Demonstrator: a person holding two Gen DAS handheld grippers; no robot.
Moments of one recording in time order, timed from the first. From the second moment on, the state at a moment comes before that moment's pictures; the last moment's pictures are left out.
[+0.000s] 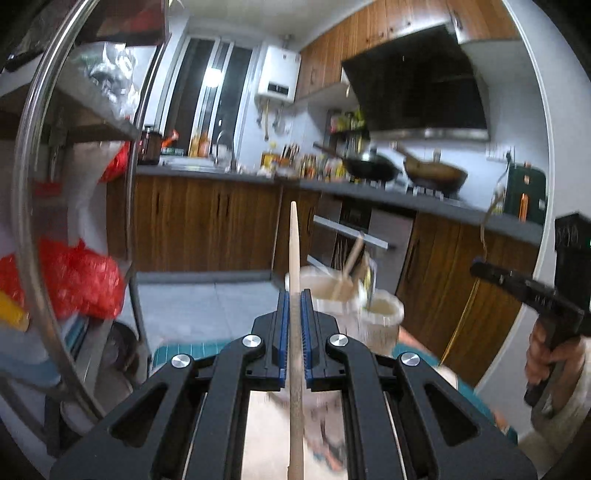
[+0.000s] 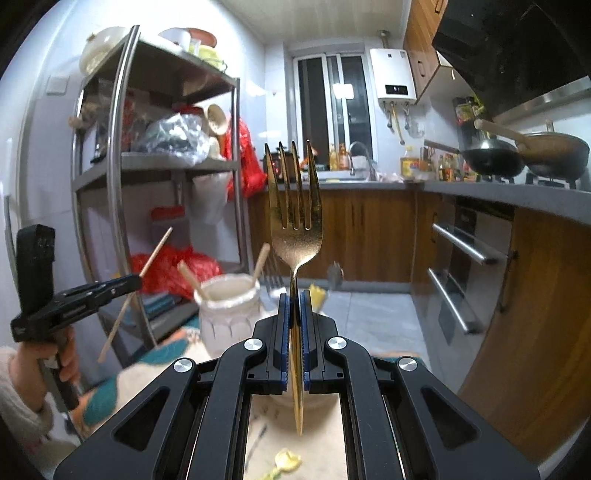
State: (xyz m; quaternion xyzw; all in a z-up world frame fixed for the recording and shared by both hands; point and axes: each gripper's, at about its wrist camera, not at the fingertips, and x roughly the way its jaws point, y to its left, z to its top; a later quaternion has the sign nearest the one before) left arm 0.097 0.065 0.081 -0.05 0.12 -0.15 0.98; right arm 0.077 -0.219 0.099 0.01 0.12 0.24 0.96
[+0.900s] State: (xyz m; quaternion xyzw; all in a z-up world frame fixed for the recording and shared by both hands) left arm 0.214 0.048 0.103 -0.16 0.04 -0.20 0.97; right arm 0.162 -0.211 0.091 0.12 0.10 0.24 0.96
